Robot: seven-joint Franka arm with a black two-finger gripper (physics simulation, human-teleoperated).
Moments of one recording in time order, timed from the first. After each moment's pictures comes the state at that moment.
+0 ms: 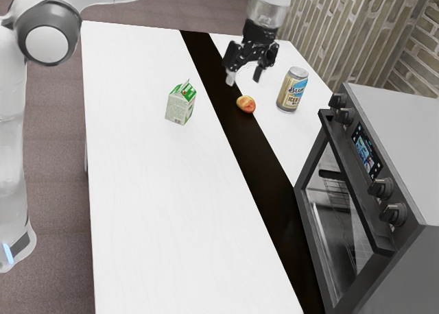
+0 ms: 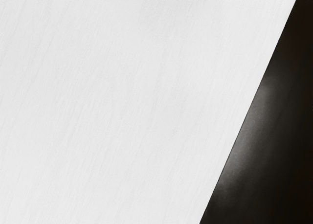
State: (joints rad) arm 0.13 0.10 -0.04 -1.30 -0.06 1.33 -1.95
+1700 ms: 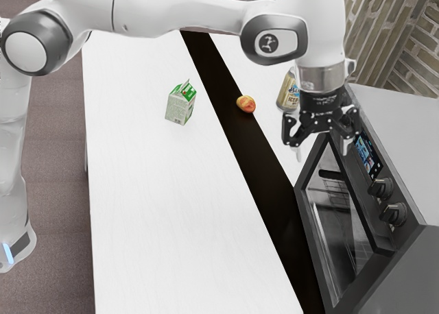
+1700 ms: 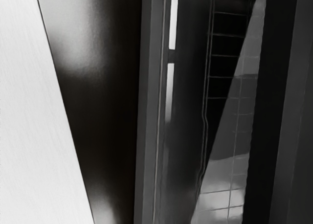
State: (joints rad) arm -0.01 0.16 -0.36 -1.40 -0.09 1.91 -1.70
